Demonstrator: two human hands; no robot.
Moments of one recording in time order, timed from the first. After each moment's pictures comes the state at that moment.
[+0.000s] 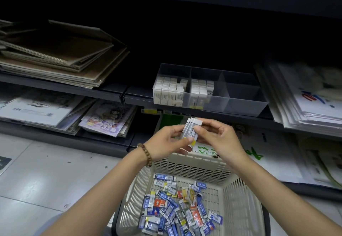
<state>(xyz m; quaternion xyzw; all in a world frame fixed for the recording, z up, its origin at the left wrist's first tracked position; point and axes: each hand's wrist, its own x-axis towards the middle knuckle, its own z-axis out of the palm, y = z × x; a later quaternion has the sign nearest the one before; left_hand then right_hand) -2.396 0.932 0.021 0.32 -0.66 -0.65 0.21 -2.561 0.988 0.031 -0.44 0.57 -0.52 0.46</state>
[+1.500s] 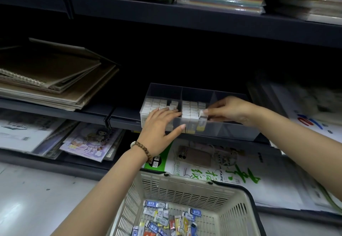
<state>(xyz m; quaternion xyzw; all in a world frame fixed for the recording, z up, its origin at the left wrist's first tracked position) -2.428 0.852 0.034 0.40 -0.86 -0.16 0.25 -2.654 0.864 0.097 -0.51 0.71 -0.27 0.40</state>
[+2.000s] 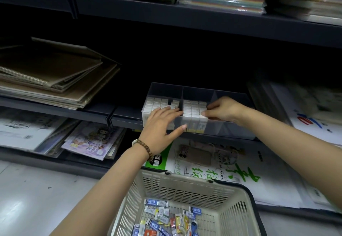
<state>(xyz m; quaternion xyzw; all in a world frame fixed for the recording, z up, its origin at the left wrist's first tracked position) -2.425 0.849 0.029 0.39 -0.87 -0.14 0.25 -2.639 0.861 0.092 -0.56 0.76 -0.18 0.27</state>
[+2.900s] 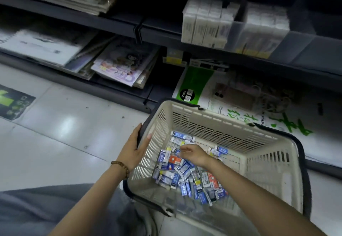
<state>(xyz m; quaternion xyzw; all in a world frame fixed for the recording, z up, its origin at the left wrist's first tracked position) -2.279 0.983 -0.178 0.64 -0.57 -0.46 0.22 -2.501 0.980 -0.242 -0.47 0.63 -0.05 0.62</state>
